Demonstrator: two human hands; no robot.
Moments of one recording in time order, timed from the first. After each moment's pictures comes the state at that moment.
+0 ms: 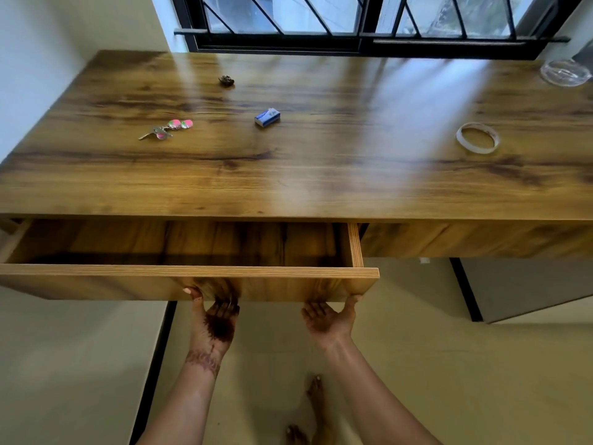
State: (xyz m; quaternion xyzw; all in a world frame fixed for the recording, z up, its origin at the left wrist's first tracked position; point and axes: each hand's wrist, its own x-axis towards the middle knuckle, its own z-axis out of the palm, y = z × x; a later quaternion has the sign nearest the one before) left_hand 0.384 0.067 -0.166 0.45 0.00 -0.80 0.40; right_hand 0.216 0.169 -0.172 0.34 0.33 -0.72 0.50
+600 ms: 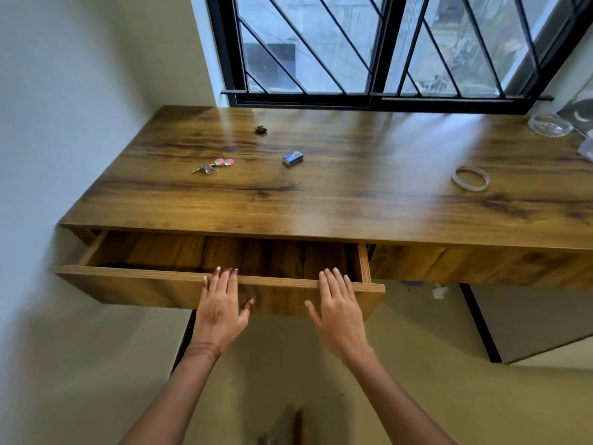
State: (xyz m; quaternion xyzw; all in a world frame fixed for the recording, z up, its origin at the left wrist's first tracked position) left_hand 0.415 0.062 -0.104 0.48 -0.87 -0.03 0.05; right_hand 0.232 0.182 -0.115 -0.55 0.82 -0.15 -0.04
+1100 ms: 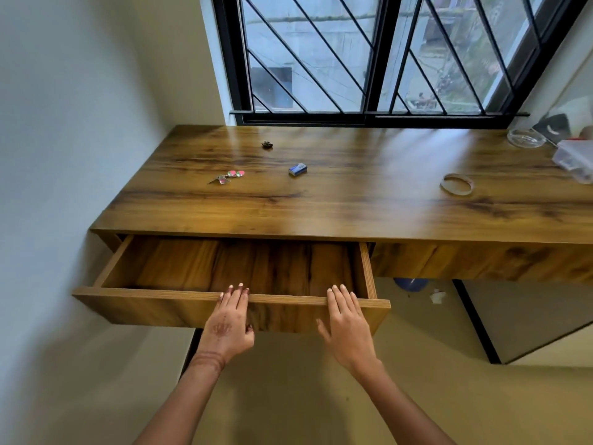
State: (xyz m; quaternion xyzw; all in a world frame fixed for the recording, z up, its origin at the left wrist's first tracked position) left_hand 0.454 0.103 -0.077 0.43 -0.90 -0.05 0.01; right_hand 0.262 0.226 -0.108 -0.54 0.83 -0.13 -0.05
